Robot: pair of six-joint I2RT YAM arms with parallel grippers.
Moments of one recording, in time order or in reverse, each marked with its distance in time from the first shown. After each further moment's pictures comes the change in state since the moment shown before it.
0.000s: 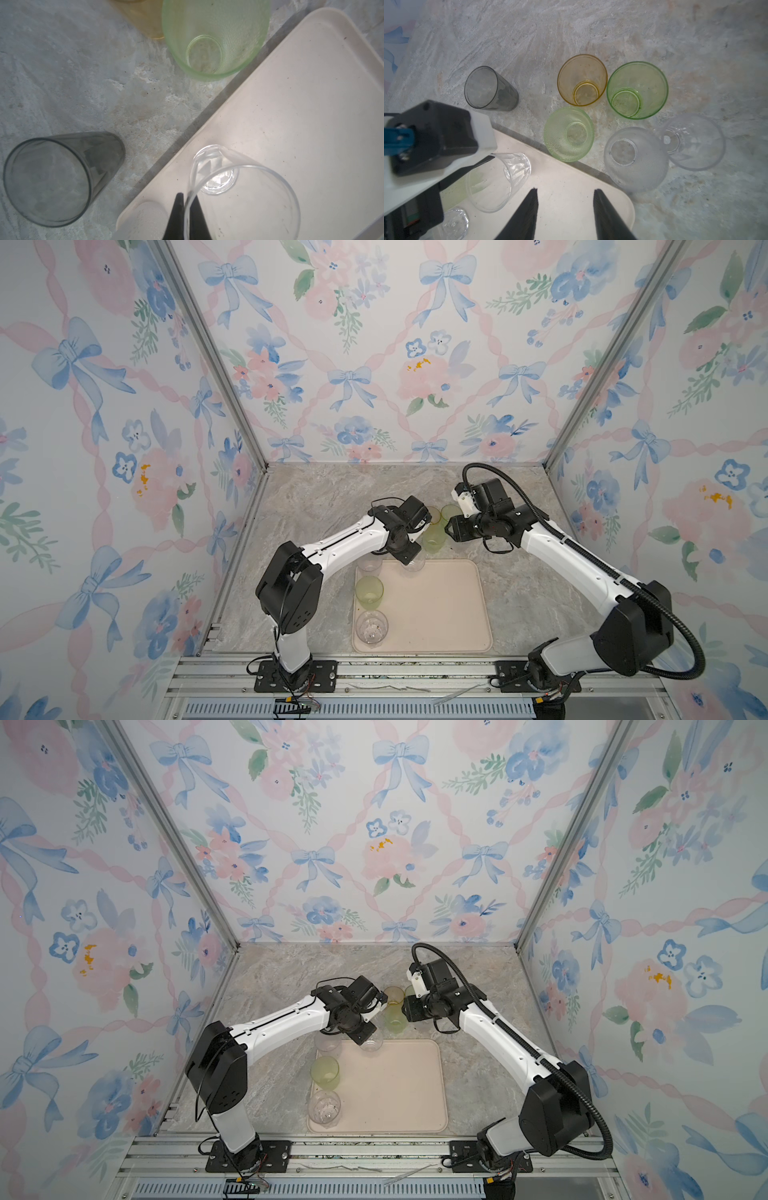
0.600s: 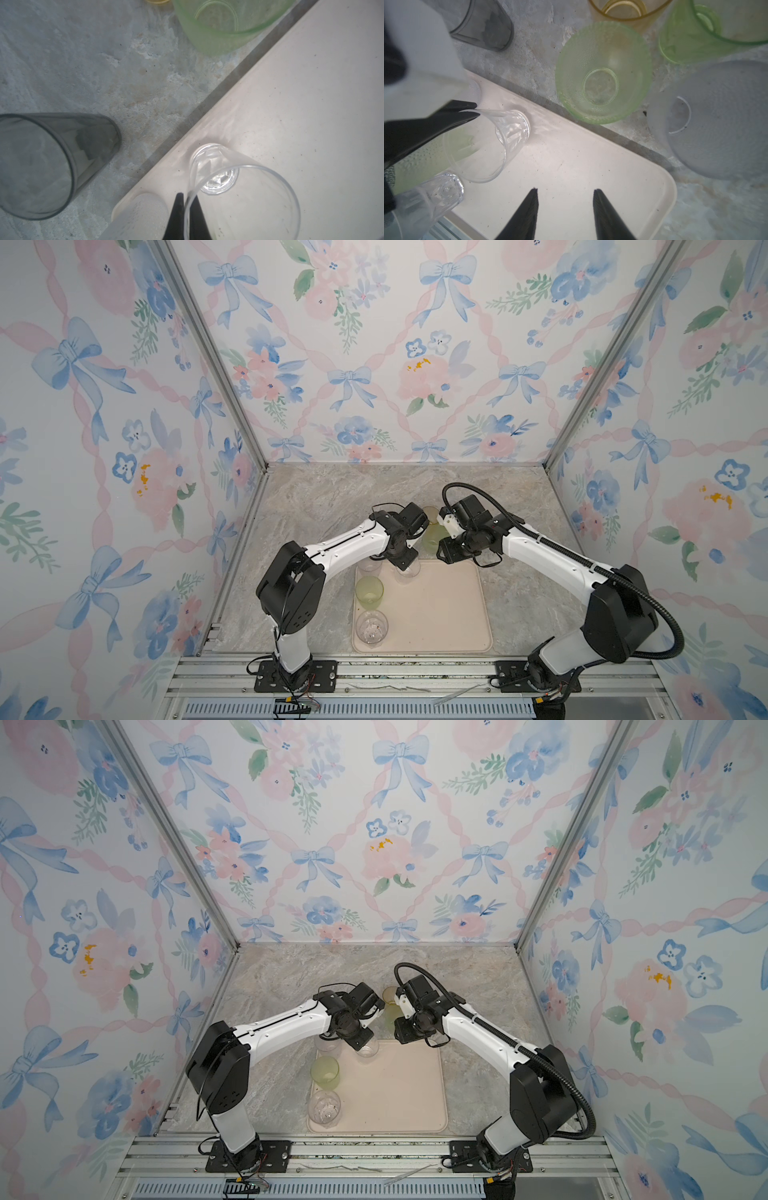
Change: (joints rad) left arm -0.007 0.002 -0.047 0.001 -0.043 -0.023; right arm 0.090 0.064 -0.066 -0.061 -0.026 0.018
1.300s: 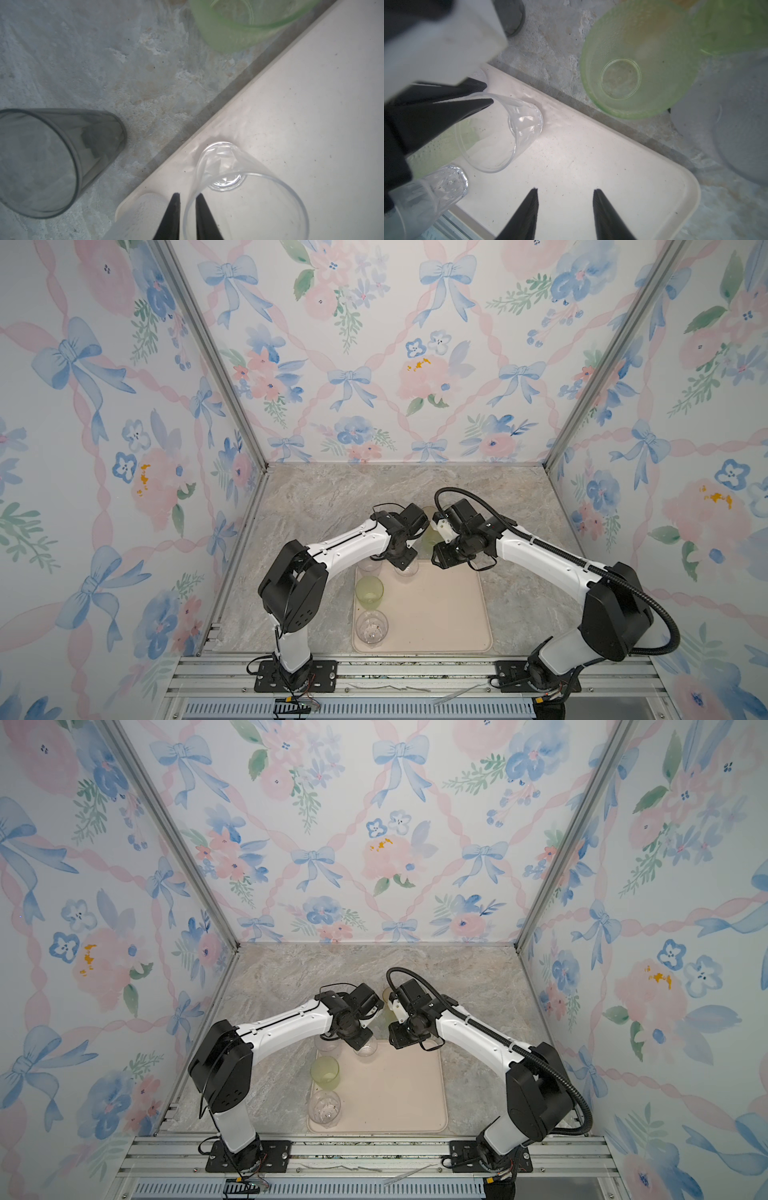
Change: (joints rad) left arm 0.001 0.013 -0.002 0.000 -0.031 -0.018; right arm 0.051 0.019 0.000 -0.003 -0.001 0.019
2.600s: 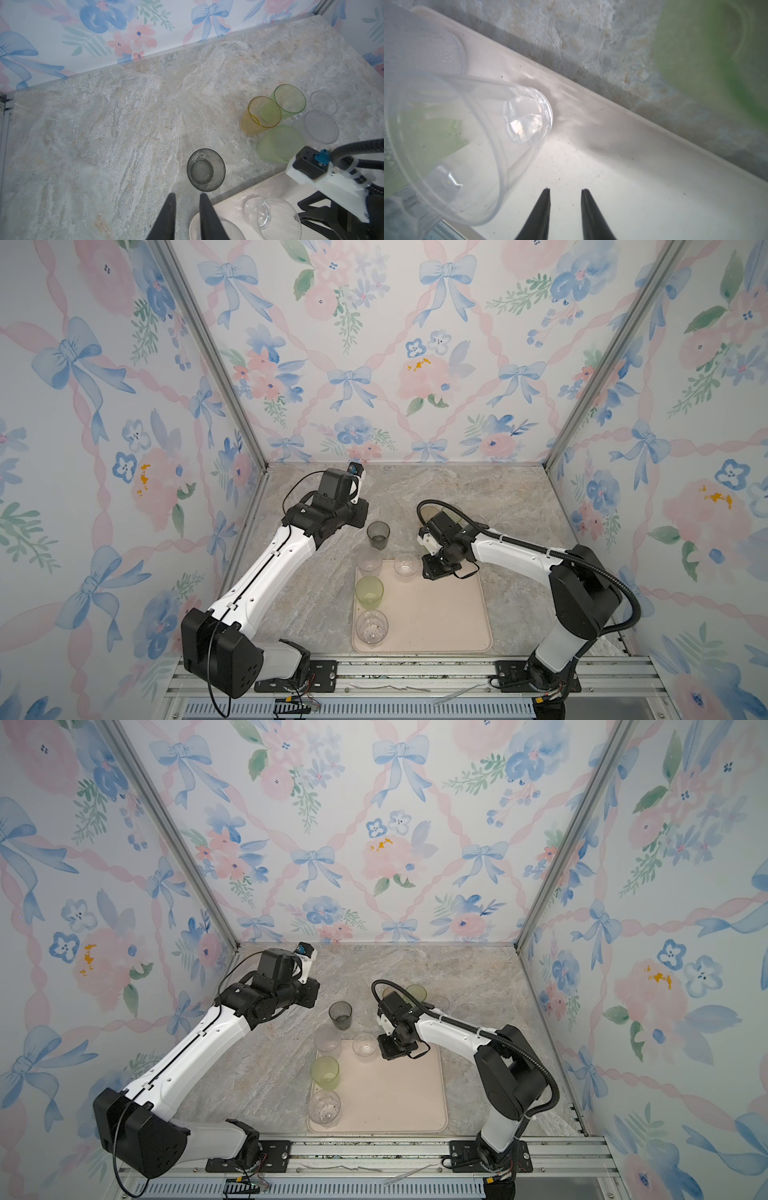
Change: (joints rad) left arm 0.360 -0.470 -0.109 0.218 0.068 -0.046; right arm 0.076 0.171 -0.013 0.064 -0.044 0.071
